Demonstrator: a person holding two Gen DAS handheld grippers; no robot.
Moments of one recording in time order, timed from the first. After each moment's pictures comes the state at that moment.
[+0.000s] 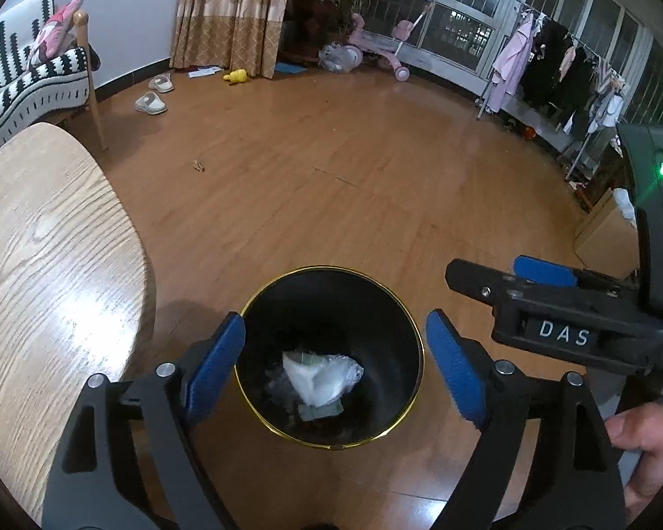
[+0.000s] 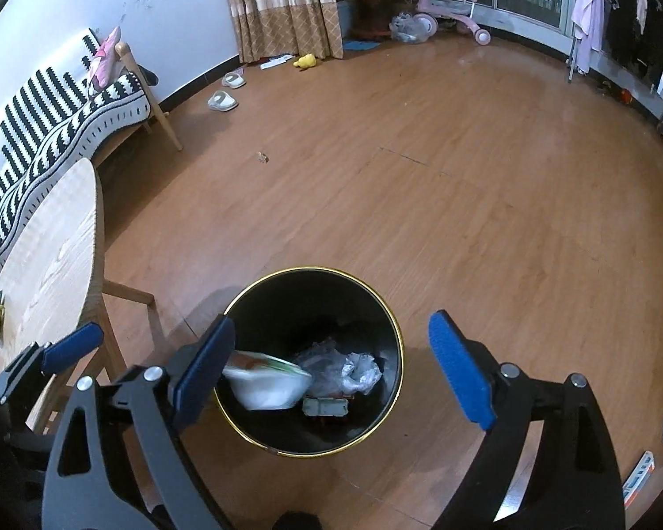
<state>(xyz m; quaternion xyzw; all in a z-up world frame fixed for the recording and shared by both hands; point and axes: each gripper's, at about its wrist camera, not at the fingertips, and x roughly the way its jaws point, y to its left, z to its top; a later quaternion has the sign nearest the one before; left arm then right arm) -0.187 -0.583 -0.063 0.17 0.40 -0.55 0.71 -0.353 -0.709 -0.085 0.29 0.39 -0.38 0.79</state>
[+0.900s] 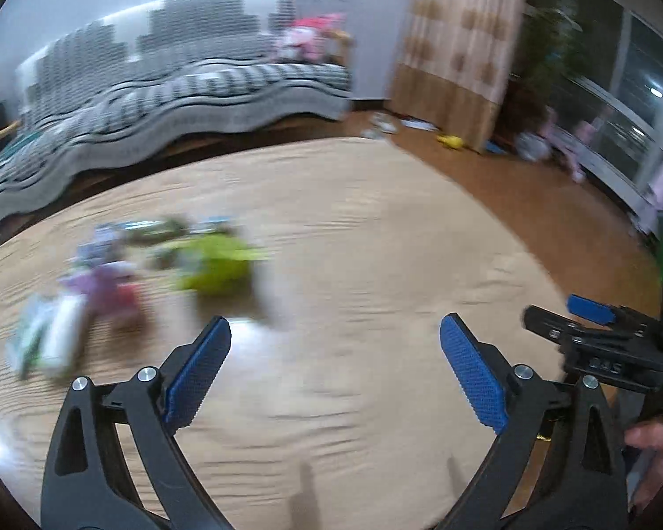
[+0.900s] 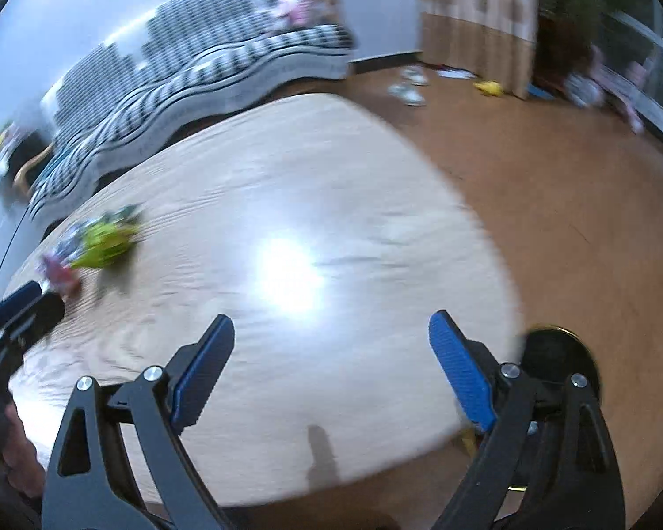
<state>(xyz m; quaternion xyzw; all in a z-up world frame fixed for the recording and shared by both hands) 0.013 -0.274 0.022 0.08 0.38 -0.28 0.88 -0.093 -0.504 -0.028 0.18 0.41 -0.16 0.88</state>
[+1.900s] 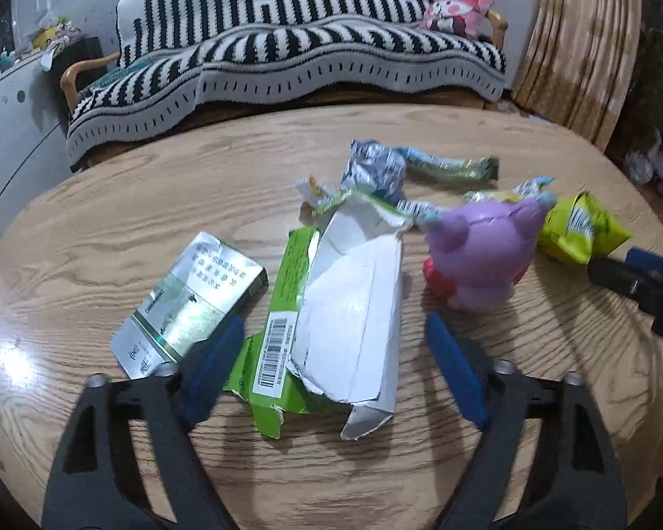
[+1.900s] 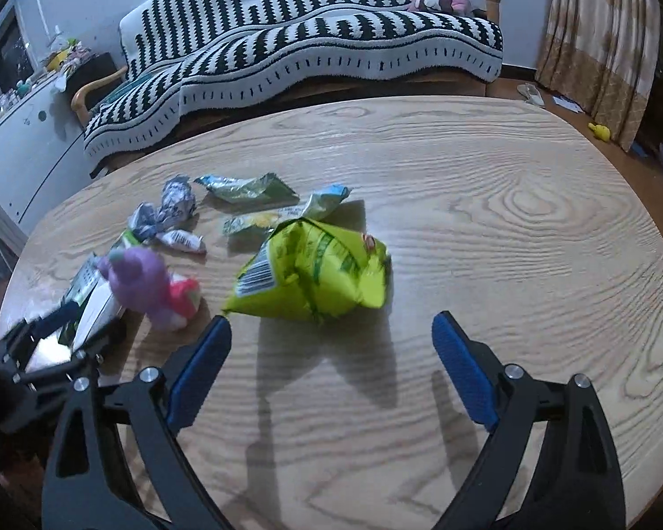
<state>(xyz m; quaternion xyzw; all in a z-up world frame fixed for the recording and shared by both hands) 0.150 -0.113 -0.048 0.08 0.43 -0.13 0.89 0.107 -0.327 -0.046 0.13 0.44 -0.04 0.89</state>
